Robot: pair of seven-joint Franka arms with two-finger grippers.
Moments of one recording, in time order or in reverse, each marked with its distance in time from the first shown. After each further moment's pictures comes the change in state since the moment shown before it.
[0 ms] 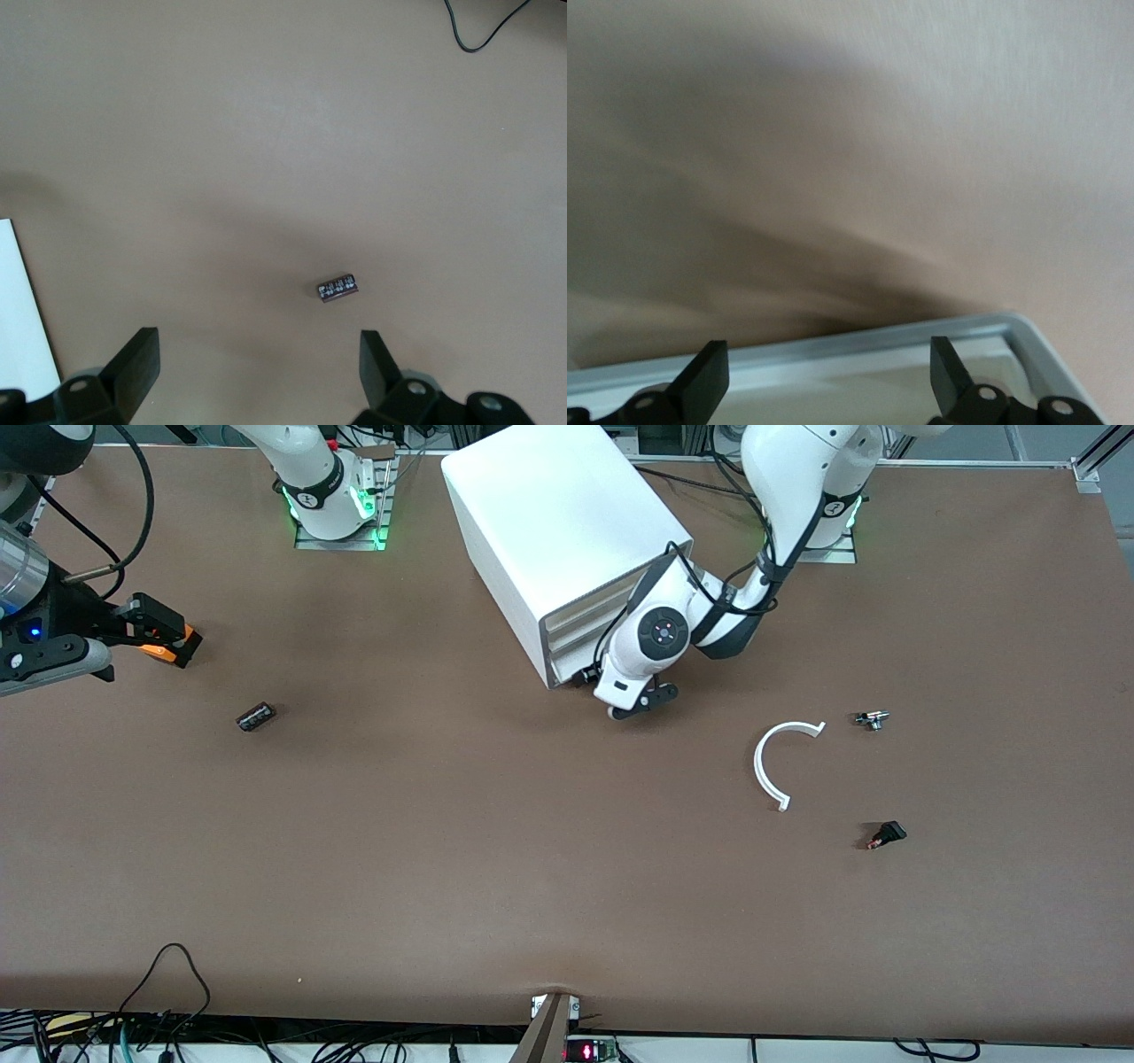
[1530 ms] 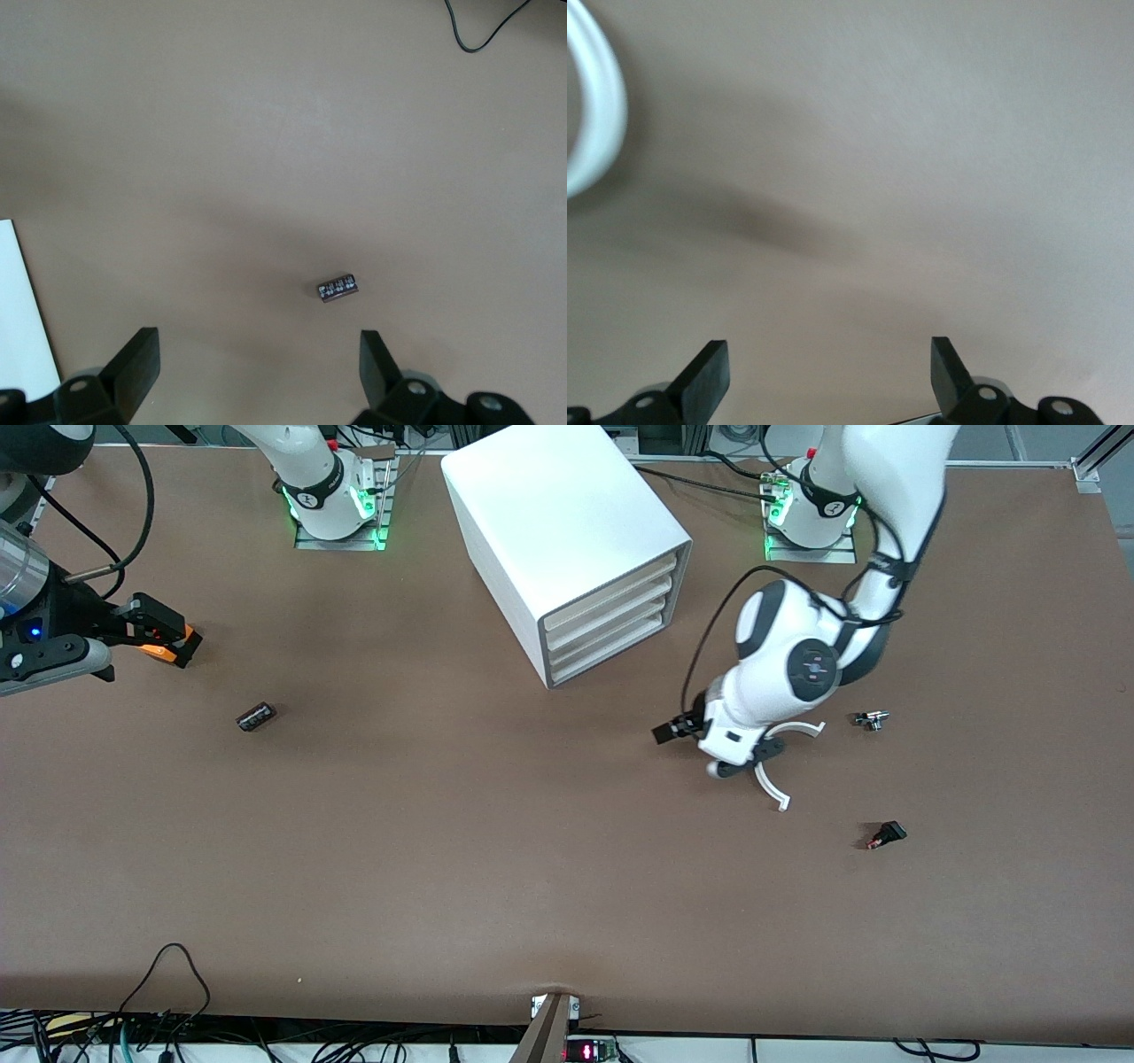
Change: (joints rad) left arm 0.278 -0.162 0.095 0.036 0.001 -0.126 0.326; right arm 0.000 0.000 0.001 0.000 0.000 0.000 0.000
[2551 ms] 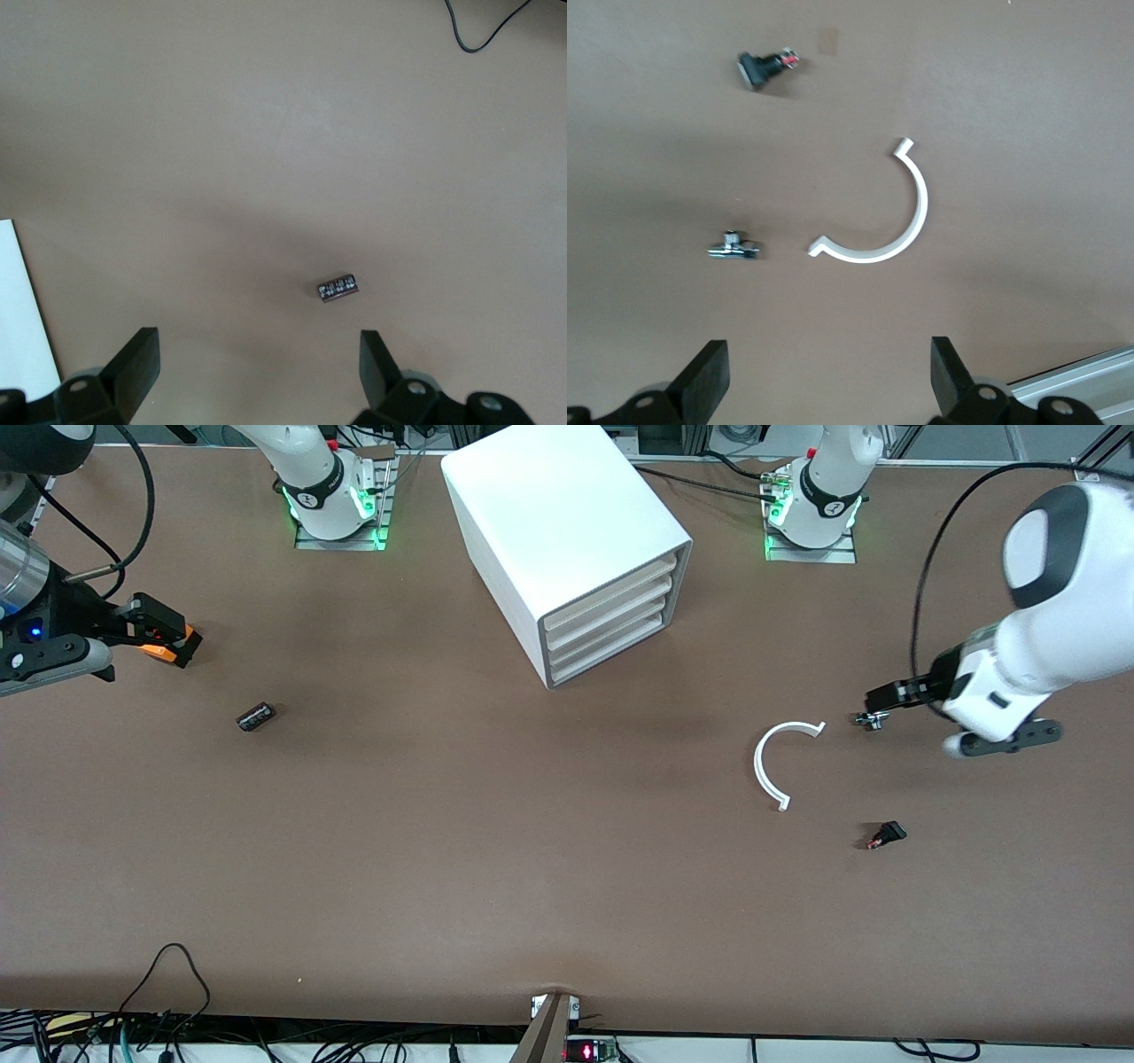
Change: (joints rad) left arm 0.226 -0.257 0.147 0.162 0.254 -0.501 0.388; right arm 0.000 0.000 0.001 0.000 0.000 0.000 0.000
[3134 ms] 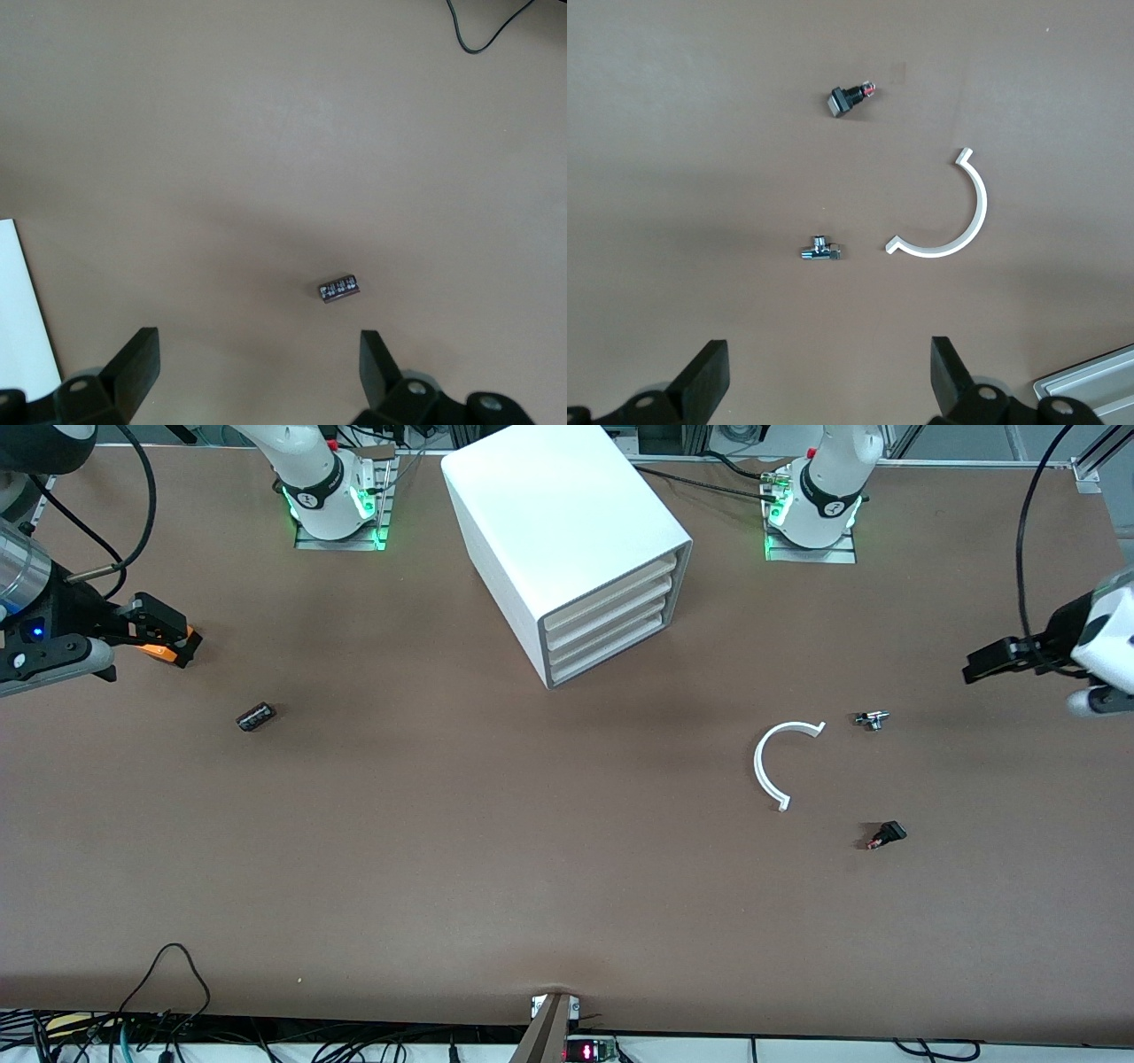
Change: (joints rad) left arm 0.106 -0.084 0.004 0.077 0.073 -0.109 0.141; right arm 0.000 0.000 0.003 0.000 0.001 0.000 0.000
